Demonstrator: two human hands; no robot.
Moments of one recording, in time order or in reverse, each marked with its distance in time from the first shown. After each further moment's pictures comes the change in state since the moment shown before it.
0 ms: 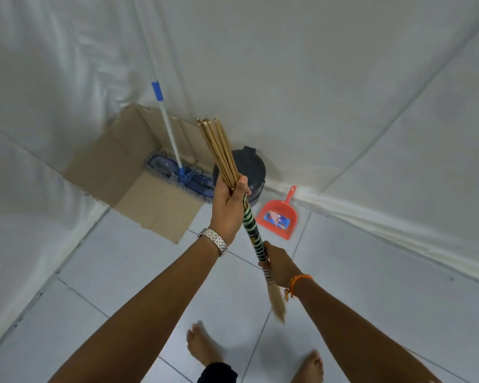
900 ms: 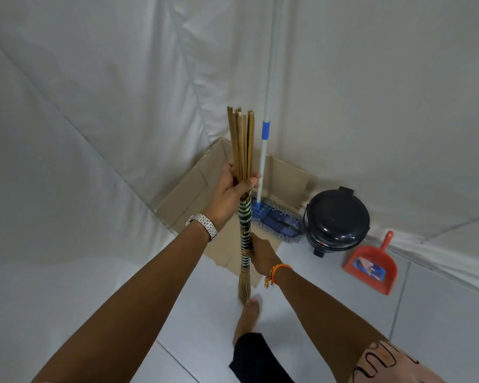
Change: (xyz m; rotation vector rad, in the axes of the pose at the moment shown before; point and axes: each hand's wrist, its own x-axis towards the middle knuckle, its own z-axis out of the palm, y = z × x) left_hand 0.232 0.067 -0.413 0.118 -0.201 0.078; right_hand 0.288 -0.378 0.185 0.146 0.014 -0.117
